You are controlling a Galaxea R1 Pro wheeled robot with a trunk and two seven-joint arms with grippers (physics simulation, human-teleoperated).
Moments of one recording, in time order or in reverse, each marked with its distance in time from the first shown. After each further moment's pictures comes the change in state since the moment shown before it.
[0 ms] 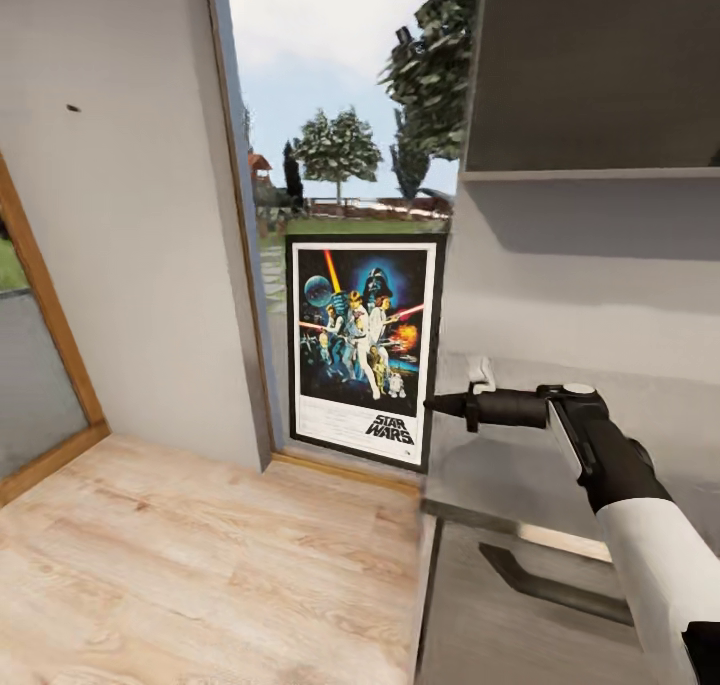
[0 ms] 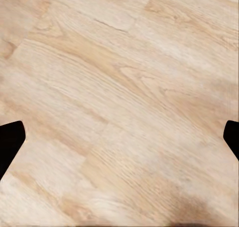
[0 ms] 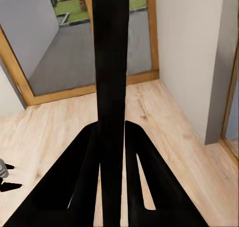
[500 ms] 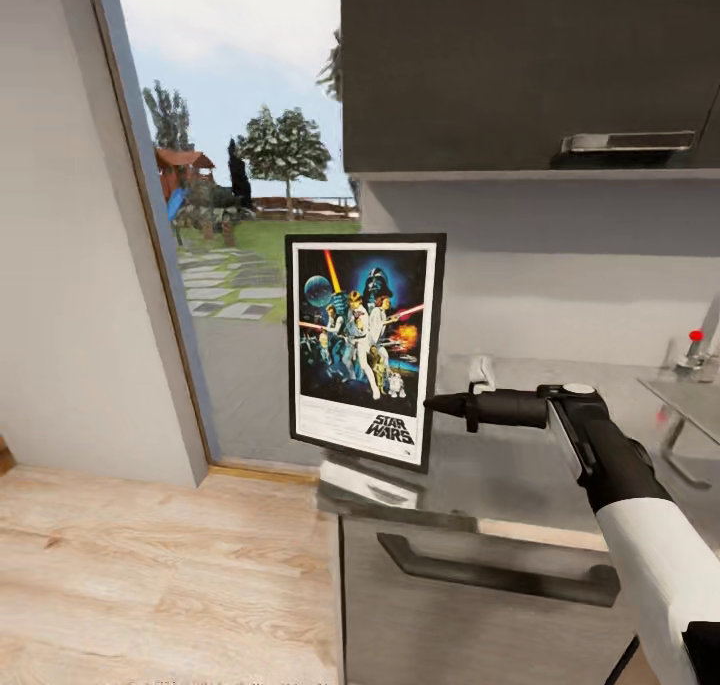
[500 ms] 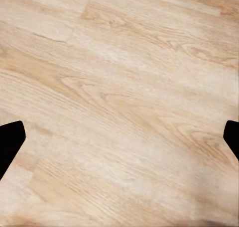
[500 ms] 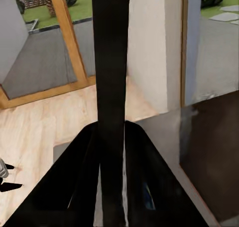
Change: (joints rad) left arm 0.000 0.000 0.000 0.000 0.000 0.000 0.000; right arm 0.000 0.000 0.000 0.000 0.000 0.000 0.000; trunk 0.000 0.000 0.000
